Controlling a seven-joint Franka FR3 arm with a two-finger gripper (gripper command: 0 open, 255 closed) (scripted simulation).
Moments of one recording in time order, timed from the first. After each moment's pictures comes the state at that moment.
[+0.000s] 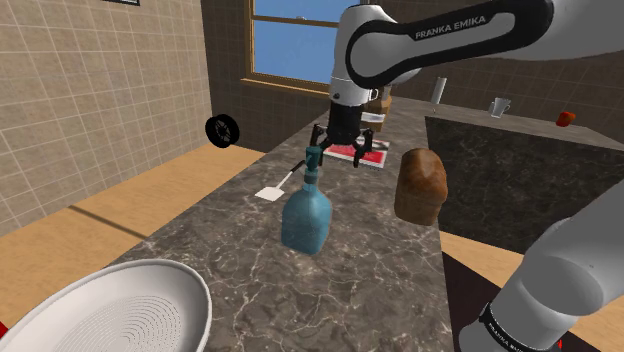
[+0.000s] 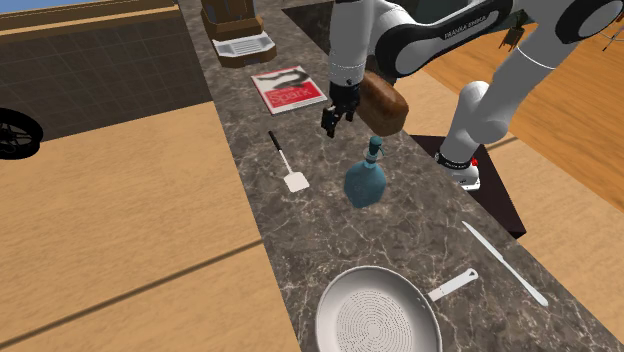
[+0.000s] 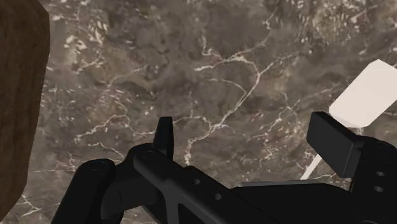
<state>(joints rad) -0.11 -0.25 0.36 -2.14 0.09 1.89 0.83</state>
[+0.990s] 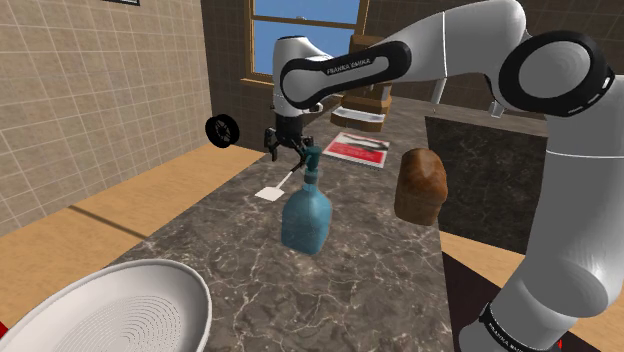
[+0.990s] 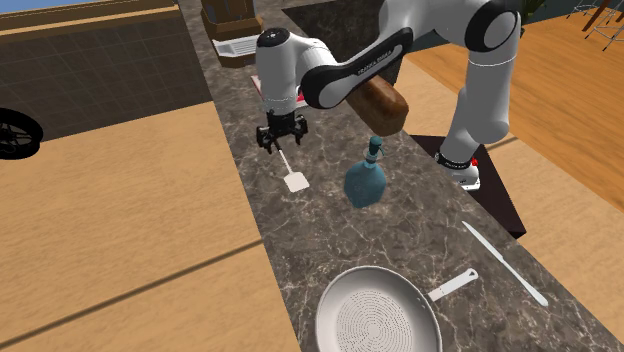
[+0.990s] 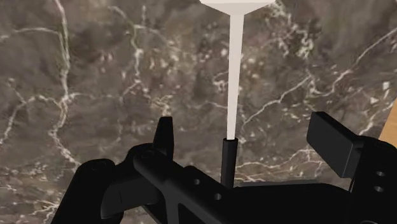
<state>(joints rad) -0.06 0.33 0.40 -1.63 -0.20 1.94 1.45</state>
